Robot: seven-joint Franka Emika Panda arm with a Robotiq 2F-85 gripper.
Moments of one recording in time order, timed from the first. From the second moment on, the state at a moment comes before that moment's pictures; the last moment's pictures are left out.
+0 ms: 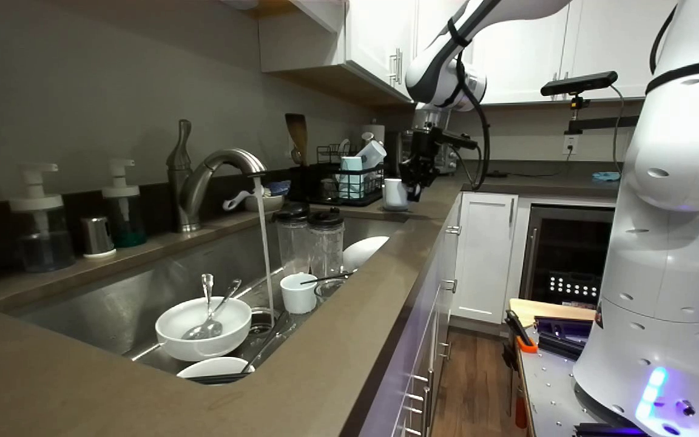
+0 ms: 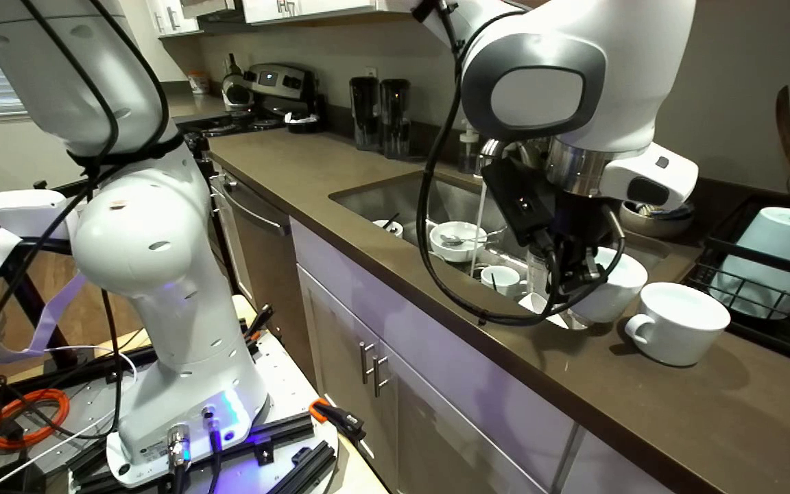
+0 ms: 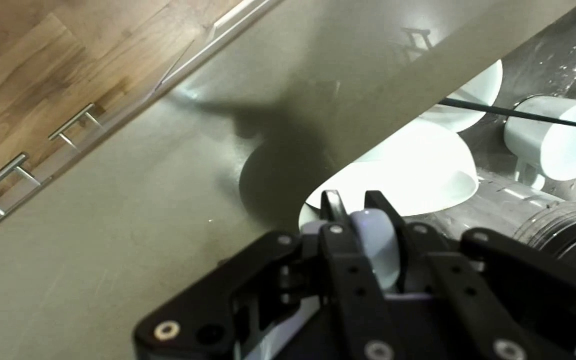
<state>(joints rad) -0.32 -0.12 -0.43 -2.35 0.15 2.31 -0.20</state>
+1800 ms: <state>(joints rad) -0.36 0.01 -0.44 -2.23 0.17 2.27 -0.17</state>
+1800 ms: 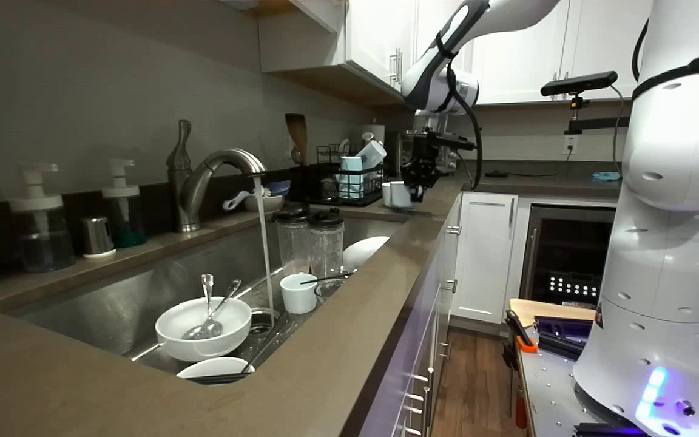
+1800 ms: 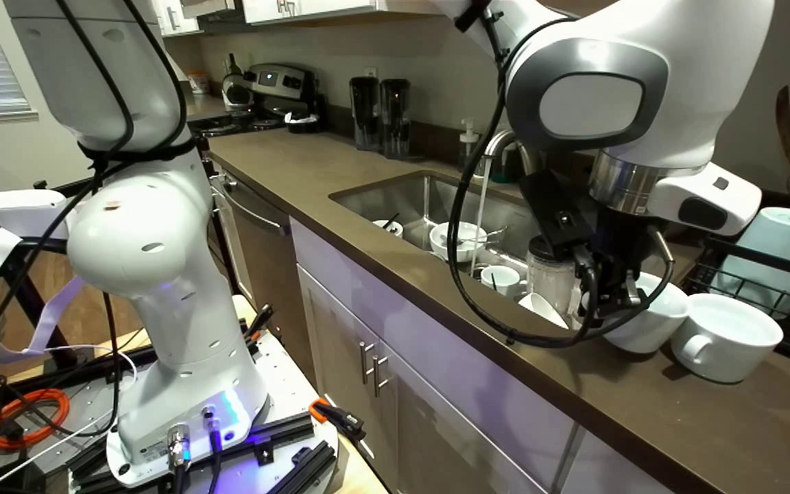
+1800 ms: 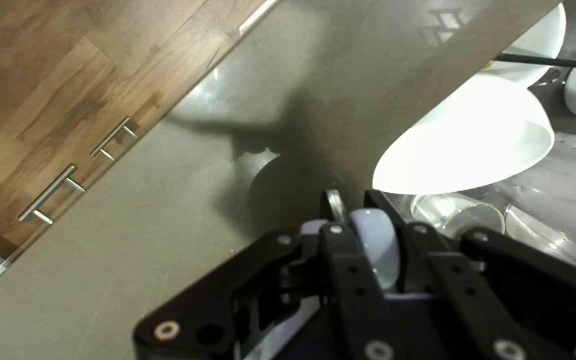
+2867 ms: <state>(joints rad) -0.37 0.05 -0.40 -2.21 0.19 2.27 -0.17</state>
